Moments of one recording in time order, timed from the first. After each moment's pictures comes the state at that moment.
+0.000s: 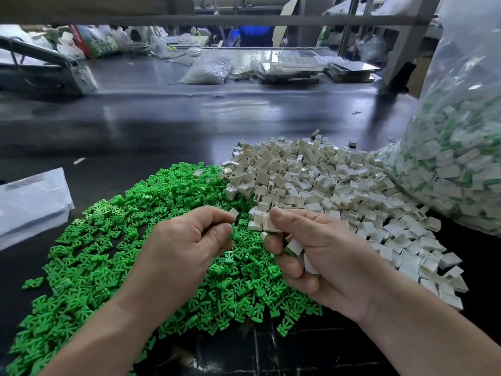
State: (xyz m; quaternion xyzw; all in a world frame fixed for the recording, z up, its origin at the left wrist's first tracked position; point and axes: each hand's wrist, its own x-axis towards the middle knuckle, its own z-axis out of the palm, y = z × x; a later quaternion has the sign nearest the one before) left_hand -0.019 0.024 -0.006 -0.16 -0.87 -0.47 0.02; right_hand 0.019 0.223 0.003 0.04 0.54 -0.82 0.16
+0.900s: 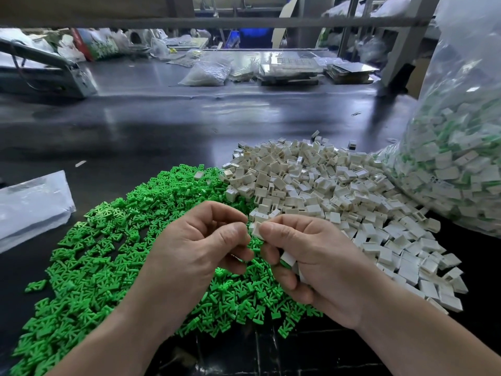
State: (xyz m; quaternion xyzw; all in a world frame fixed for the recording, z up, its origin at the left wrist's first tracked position) left_hand -0.013 0.034 -0.005 -0.15 -0.69 -0.70 -0.09; right_hand 0.026 0.214 0.006 0.04 0.63 -0.76 0.14
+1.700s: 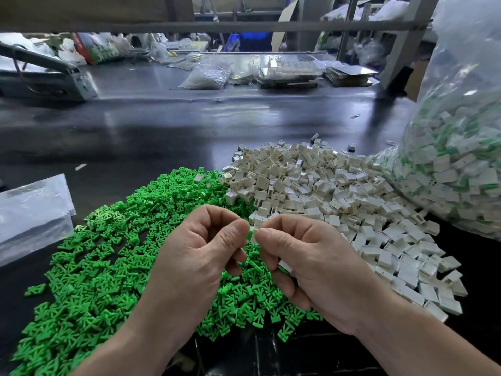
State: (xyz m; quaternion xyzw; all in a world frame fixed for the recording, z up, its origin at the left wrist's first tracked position) left_hand -0.003 0.042 -0.003 -0.15 -0.69 -0.71 -0.04; right_hand 0.028 0.214 0.002 -0.03 0.69 -0.72 0.08
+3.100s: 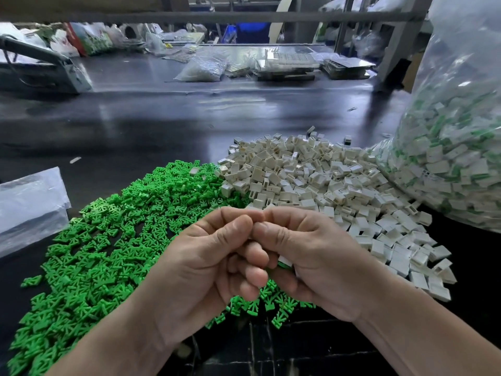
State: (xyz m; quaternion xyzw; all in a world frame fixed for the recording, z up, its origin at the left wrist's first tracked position) left_hand 0.002 0.046 0.010 -0.12 -0.41 -0.84 -0.33; right_hand 0.033 0.215 0.014 -0.05 0.64 -0.76 0.15
